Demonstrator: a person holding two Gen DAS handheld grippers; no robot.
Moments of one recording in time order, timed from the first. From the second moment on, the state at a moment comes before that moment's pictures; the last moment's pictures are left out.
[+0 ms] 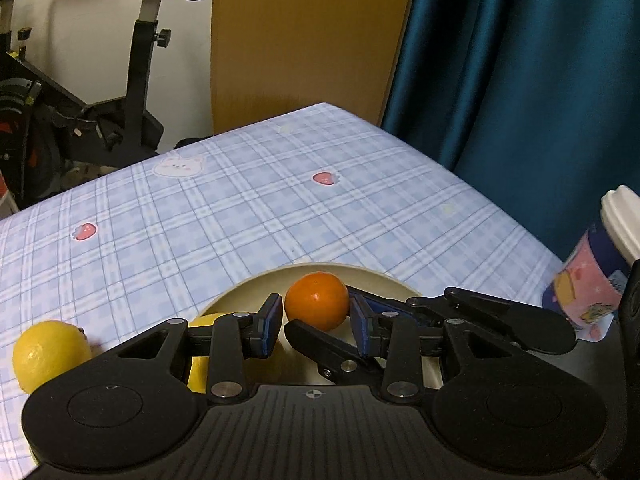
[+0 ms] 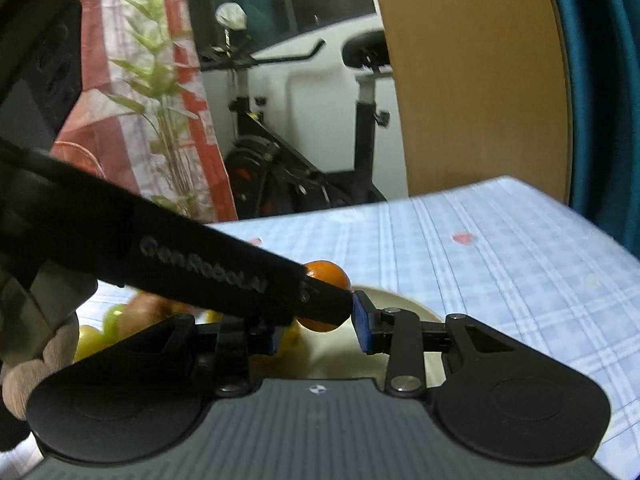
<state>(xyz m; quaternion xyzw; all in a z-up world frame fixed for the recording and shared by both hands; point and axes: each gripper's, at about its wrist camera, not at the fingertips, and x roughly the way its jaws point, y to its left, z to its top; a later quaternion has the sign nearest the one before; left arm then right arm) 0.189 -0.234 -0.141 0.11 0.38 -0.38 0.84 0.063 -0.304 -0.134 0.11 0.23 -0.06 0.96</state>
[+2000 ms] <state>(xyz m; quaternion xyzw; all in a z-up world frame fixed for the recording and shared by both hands) 0.160 0.040 -0.077 -0.02 0.29 -0.17 0.94 0.106 -0.210 -0.109 -0.01 0.29 0.10 0.95</state>
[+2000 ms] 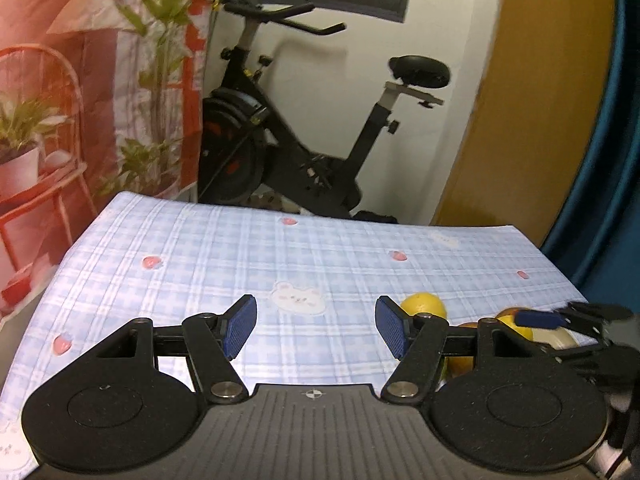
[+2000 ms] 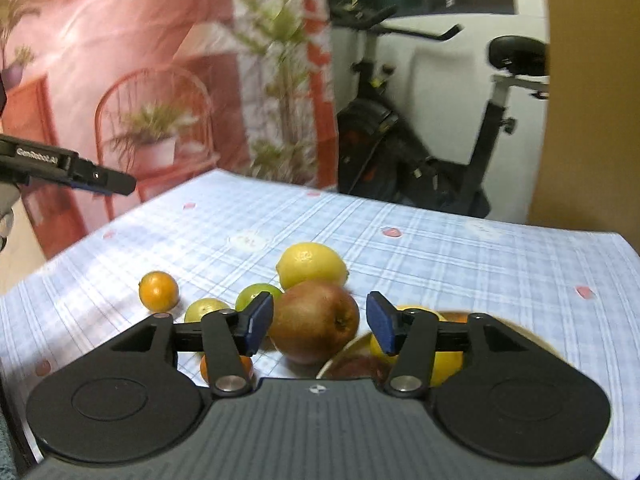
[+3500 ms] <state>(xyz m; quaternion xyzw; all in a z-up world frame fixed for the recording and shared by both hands) 0.184 -0.048 -0.159 -0.06 0.39 -0.35 0.85 0.164 -0.144 -0.141 -0.25 0.43 0.19 0.84</state>
